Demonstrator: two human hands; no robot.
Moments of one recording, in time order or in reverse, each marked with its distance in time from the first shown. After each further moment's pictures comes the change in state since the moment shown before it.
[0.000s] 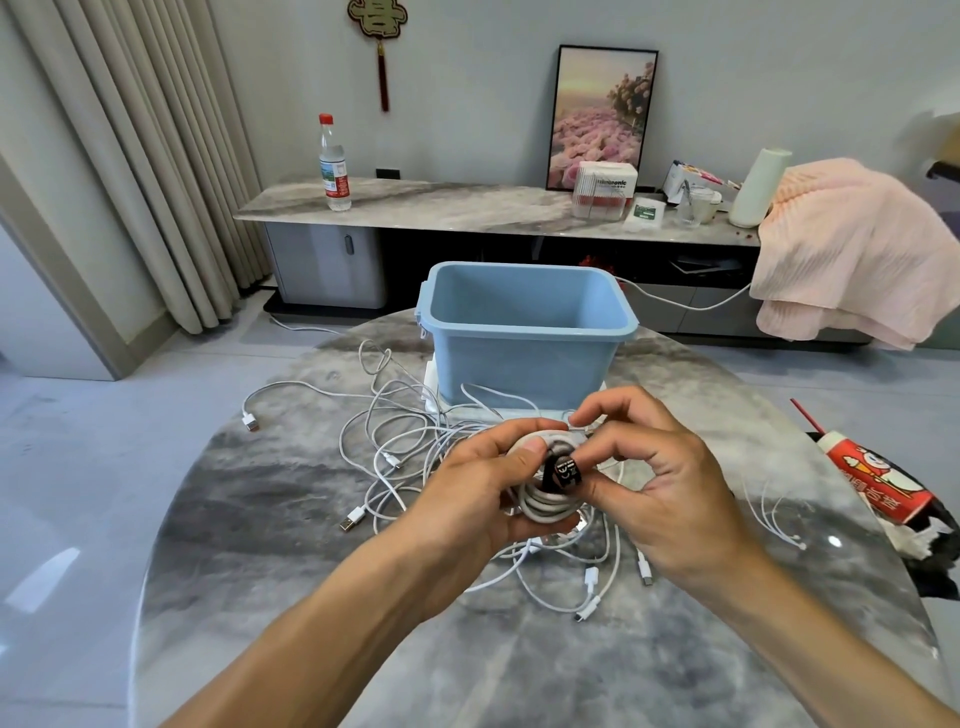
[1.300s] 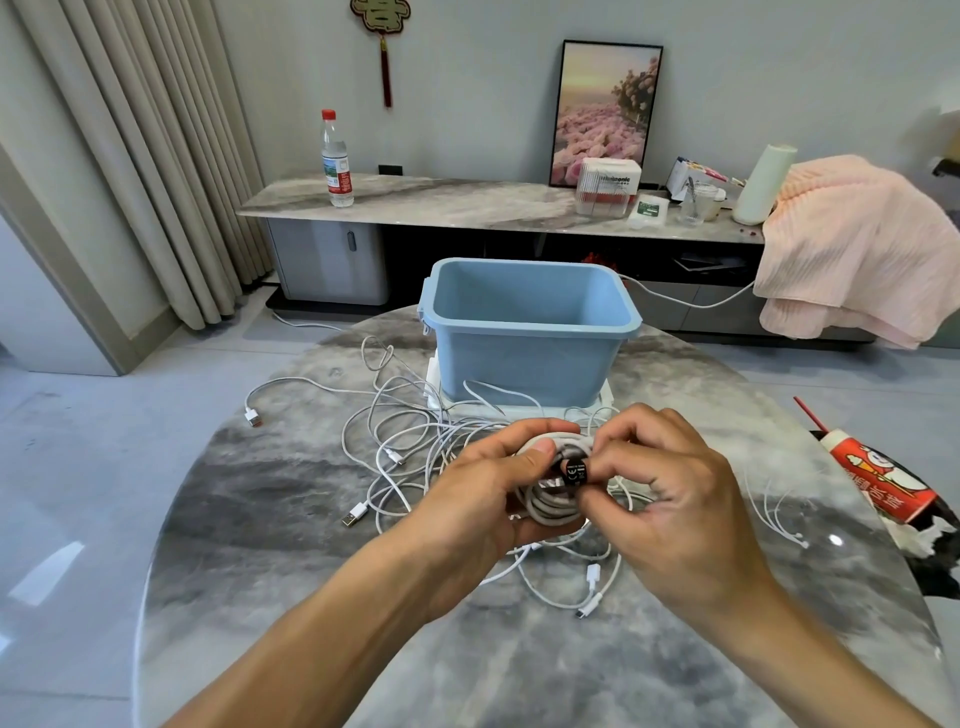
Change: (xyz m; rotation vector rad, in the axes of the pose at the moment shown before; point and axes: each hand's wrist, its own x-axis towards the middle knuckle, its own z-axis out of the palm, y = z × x) left_hand -0.001 0.000 0.002 -0.005 0.004 -0.052; right_hand -0.011 -0.013 0.005 -0.283 0.164 -0.139
